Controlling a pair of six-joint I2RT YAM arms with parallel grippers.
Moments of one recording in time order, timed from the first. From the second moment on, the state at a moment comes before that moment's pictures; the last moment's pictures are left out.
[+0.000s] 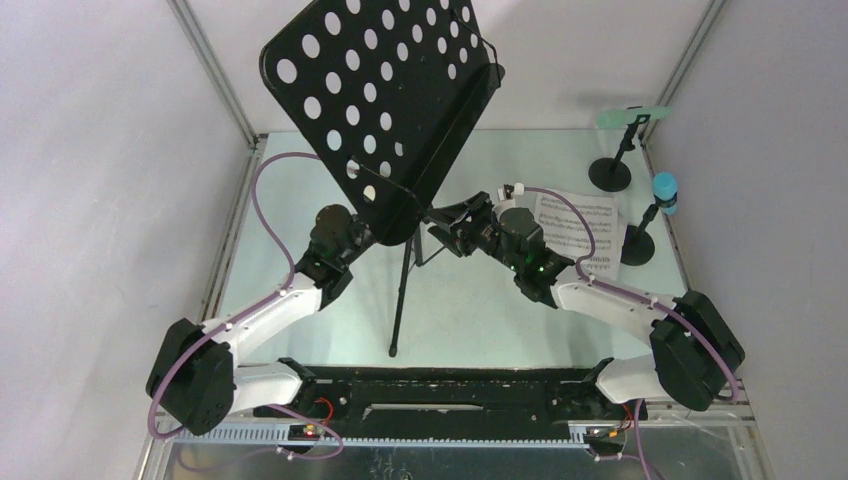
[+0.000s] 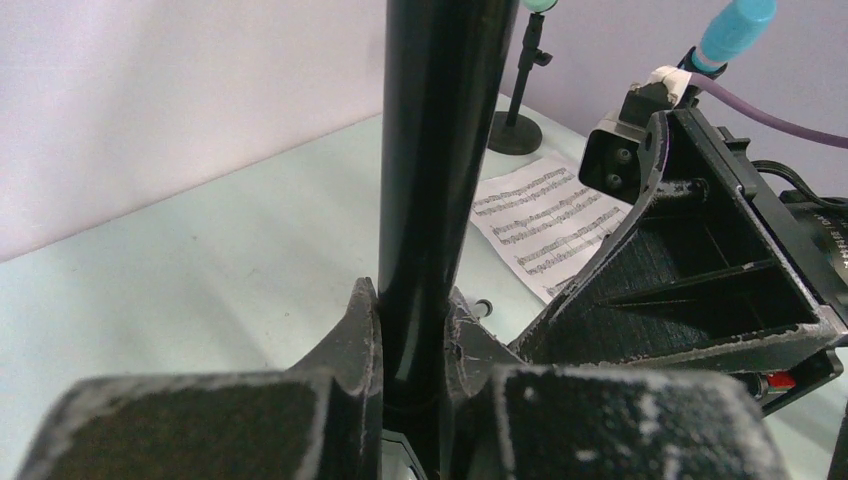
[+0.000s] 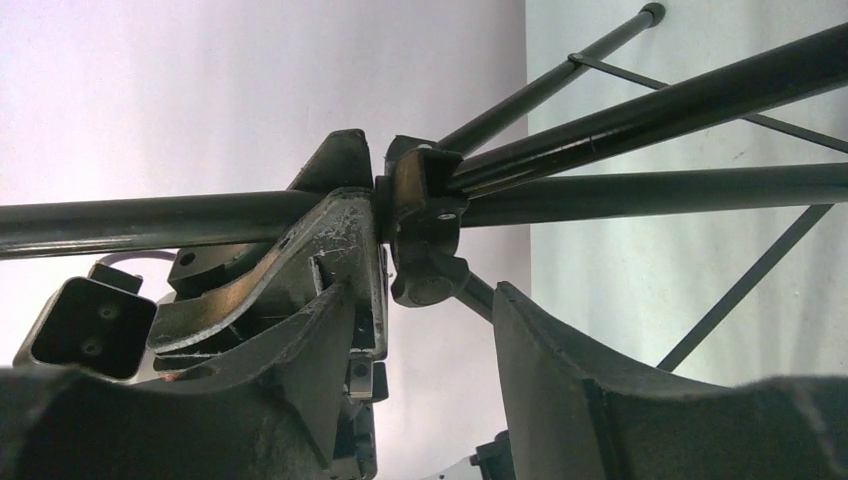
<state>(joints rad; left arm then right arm) -0.57 1.21 0.70 0.58 0.22 -0.12 0.73 1.36 0.78 0.45 -0.08 1.49</state>
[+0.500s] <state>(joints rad) -0.57 1.21 0.70 0.58 0.22 -0.12 0.72 1.42 0.78 0.52 -0.11 1.53</state>
